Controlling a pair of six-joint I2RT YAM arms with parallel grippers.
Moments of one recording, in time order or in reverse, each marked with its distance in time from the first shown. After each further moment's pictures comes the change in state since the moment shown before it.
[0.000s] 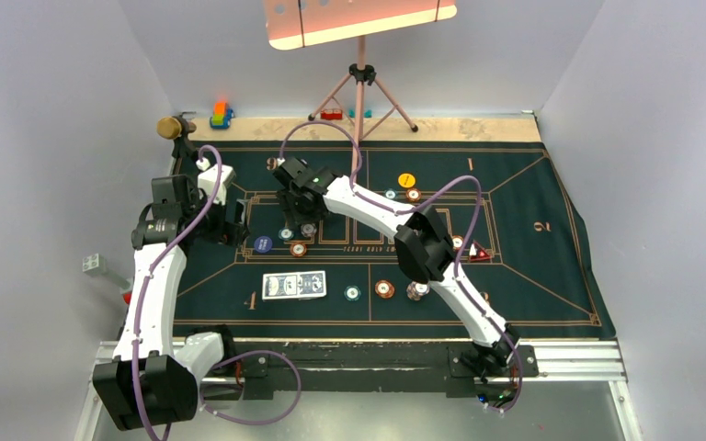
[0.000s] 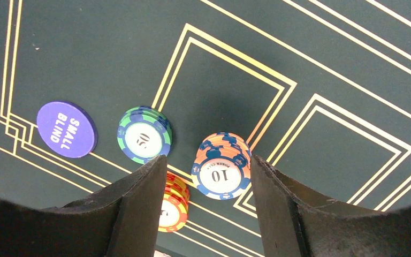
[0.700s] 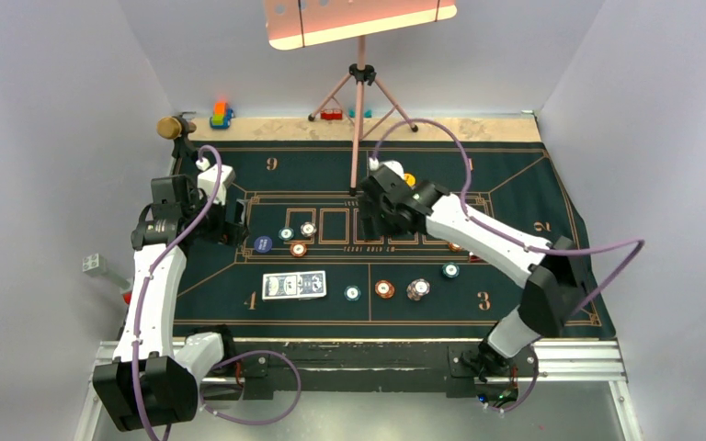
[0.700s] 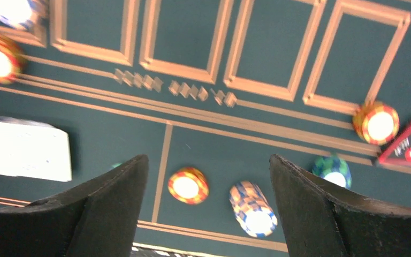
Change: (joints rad) left arm 0.000 -0.005 0.000 0.000 0.001 0.000; right arm -0.089 -0.843 -0.833 0.000 0.201 0.063
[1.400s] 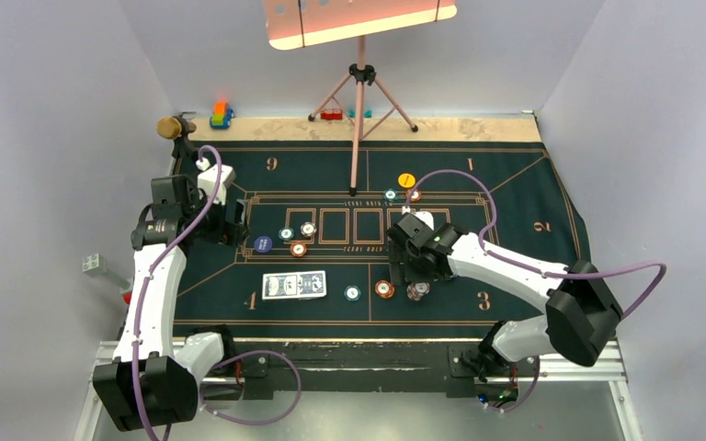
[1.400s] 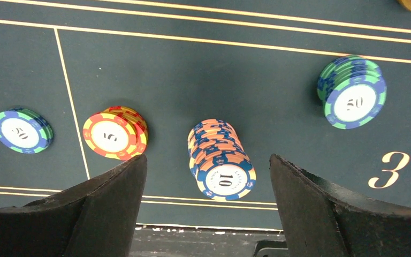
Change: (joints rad) left arm 0.000 0.000 0.000 0.000 0.003 0.000; right arm -0.008 -0.264 -0.532 0.040 -0.055 0.179
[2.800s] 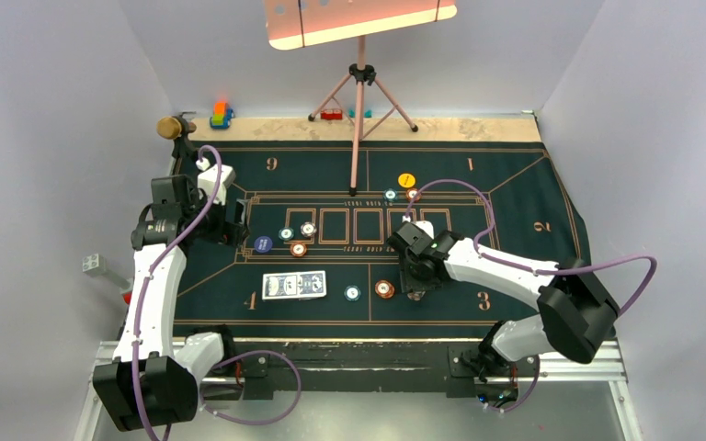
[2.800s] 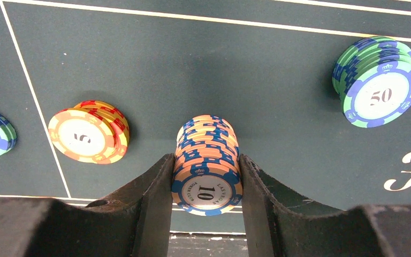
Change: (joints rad) left arm 0.000 0.000 0.000 0.000 0.000 0.000; right arm 0.006 0.026 -0.094 0.065 -0.030 0.018
